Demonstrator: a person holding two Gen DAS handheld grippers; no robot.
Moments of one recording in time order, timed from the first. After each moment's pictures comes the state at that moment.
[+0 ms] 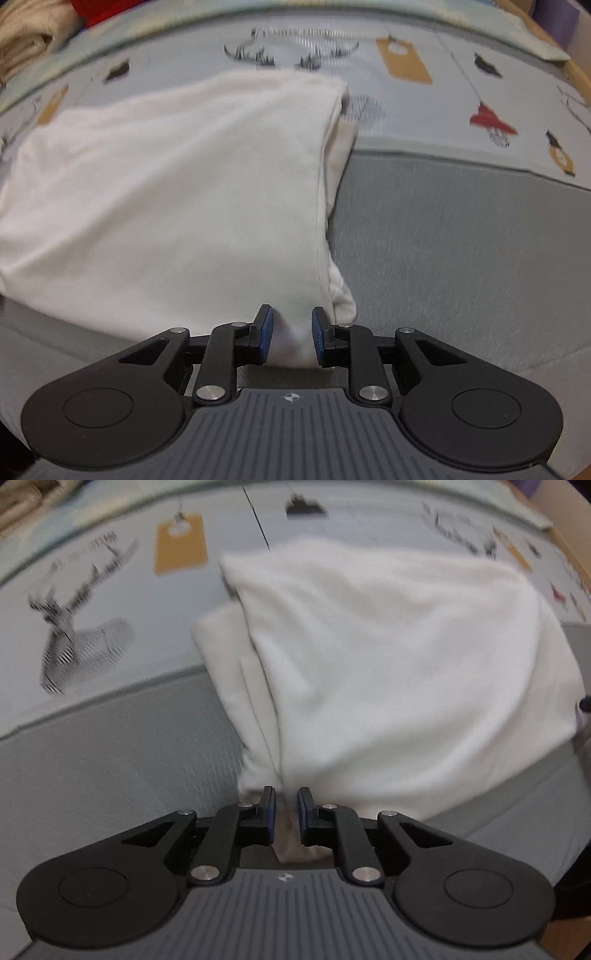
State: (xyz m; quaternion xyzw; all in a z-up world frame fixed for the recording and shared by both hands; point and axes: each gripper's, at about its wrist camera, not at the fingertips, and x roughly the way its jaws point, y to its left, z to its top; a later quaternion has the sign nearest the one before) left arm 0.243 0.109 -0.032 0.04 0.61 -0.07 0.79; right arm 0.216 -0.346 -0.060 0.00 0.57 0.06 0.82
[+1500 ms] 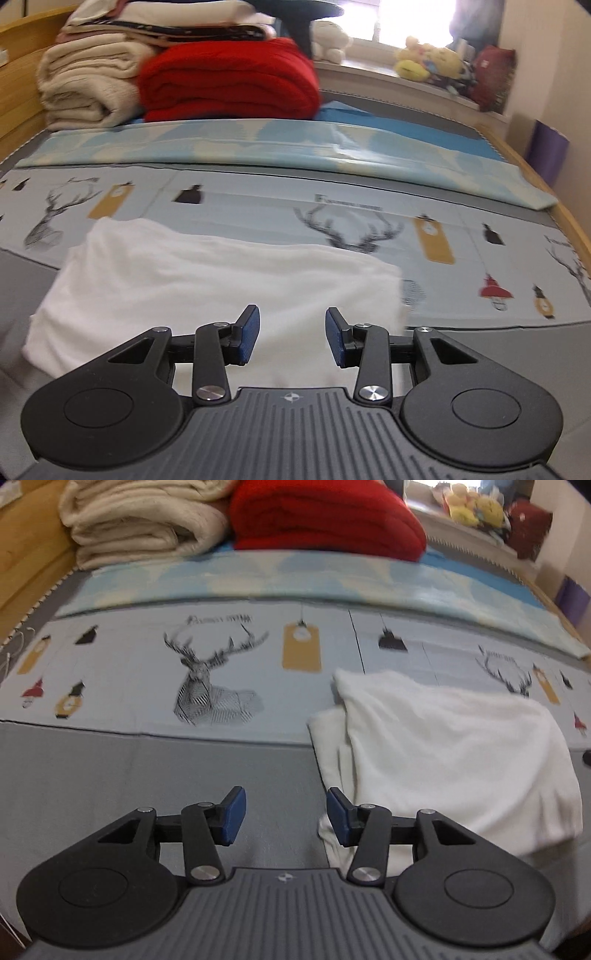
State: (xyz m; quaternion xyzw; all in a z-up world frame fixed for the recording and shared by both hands) left arm 0.185 0.161 0.064 -0.03 0.47 0.06 0.88; right arm 0.200 -0.240 0.015 -0.07 0.37 0.08 0.92
